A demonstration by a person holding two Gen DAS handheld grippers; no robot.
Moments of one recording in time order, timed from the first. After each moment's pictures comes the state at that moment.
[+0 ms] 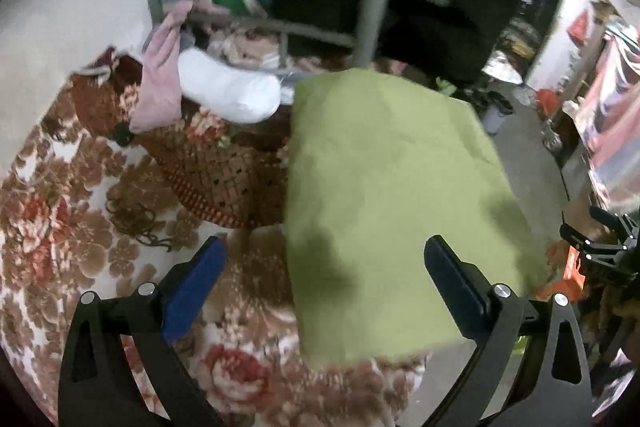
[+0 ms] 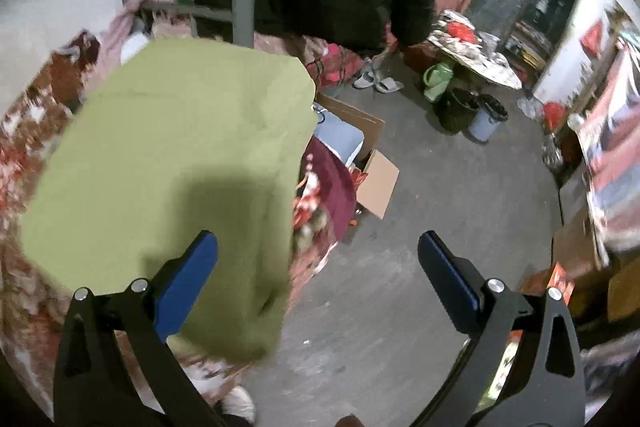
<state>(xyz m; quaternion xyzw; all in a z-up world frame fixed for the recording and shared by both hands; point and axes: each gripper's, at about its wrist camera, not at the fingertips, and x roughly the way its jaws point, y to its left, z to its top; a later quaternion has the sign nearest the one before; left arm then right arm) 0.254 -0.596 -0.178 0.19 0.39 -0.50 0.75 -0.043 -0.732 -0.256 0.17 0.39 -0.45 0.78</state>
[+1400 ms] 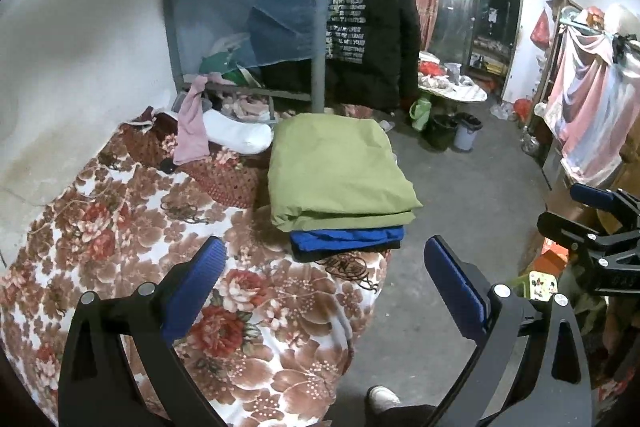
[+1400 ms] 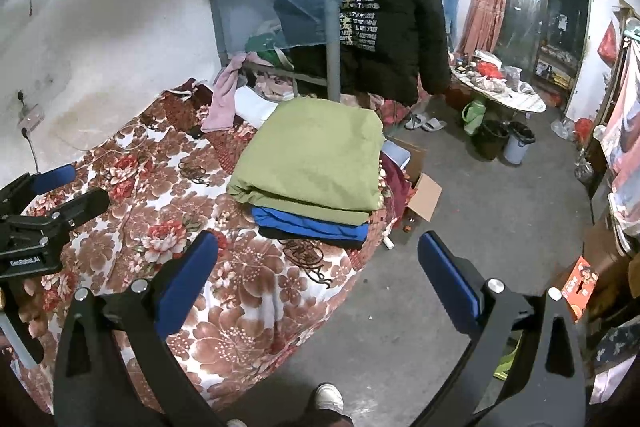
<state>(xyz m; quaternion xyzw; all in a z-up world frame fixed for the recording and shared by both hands) 0.047 -0.363 -0.038 0.18 0.29 -0.52 0.78 -0.172 -0.446 -0.077 0.18 0.30 -0.37 0.86</state>
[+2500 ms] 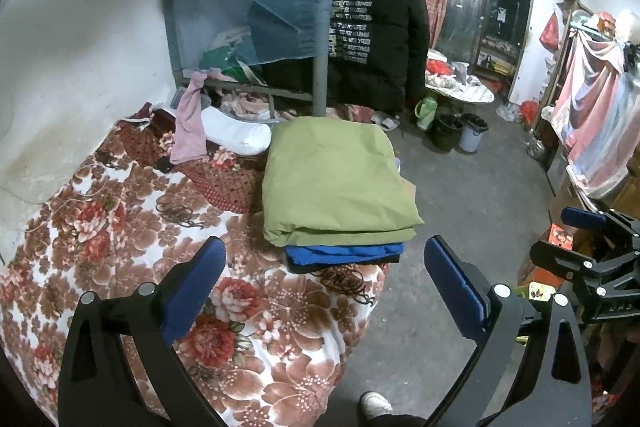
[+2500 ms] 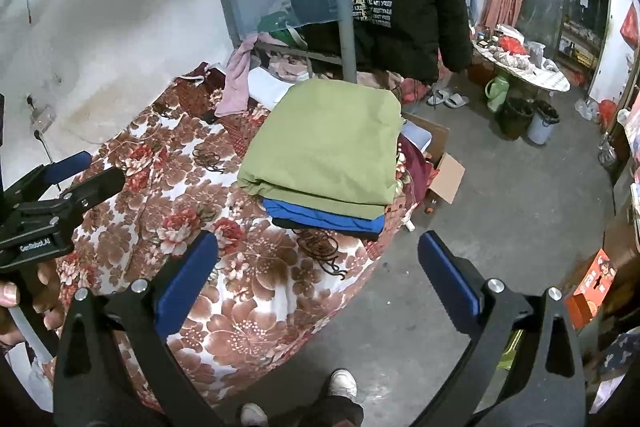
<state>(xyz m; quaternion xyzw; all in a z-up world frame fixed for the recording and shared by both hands) 0.055 -0.412 -0.027 0.18 0.30 -0.51 0.79 -0.161 -0.493 -0.079 0.22 0.33 -0.32 0.86</state>
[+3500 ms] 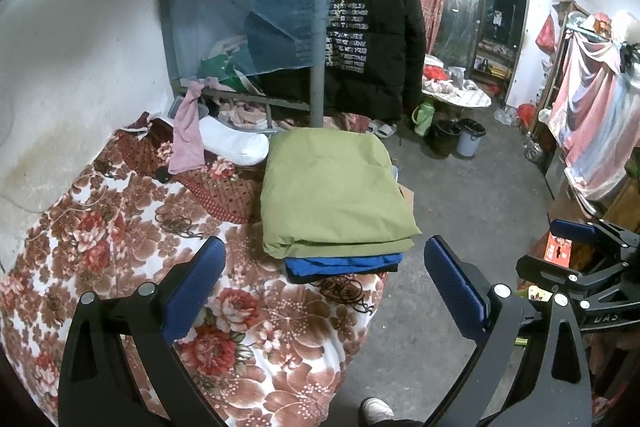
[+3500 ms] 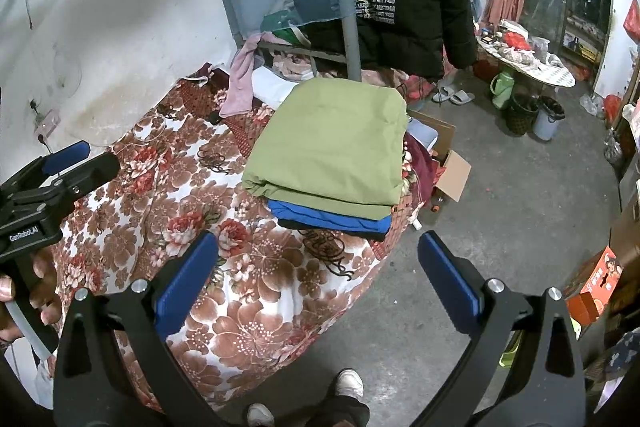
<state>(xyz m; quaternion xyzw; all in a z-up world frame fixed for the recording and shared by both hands) 0.059 -0.426 -0.018 0.18 0.29 -0.51 0.79 -0.157 -0.495 -0.080 0.22 0.33 -0.31 0.86</state>
